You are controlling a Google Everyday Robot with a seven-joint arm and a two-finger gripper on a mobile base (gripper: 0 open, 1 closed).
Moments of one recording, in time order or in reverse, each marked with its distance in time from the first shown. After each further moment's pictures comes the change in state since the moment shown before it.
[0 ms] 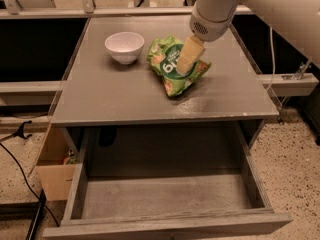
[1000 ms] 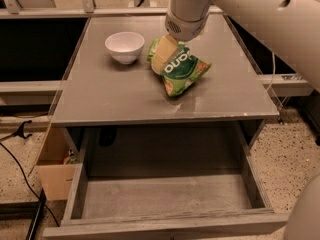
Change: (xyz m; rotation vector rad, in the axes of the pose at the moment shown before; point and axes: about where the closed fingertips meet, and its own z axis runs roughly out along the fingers) arm -0.049 0.033 0.013 -0.059 -0.019 0.047
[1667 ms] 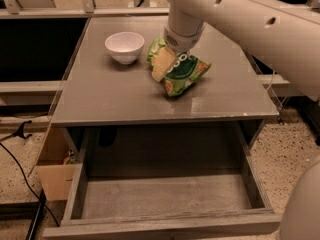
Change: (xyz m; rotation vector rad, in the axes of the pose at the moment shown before) arm -0.004 -0.002 0.039 0.028 -0.024 -0.032
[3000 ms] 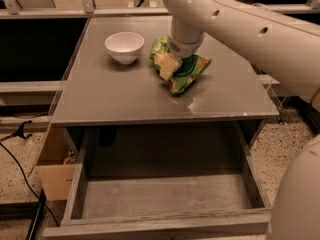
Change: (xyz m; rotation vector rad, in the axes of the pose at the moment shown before) arm 0.007 -0.013 0.032 0.027 0.008 0.020
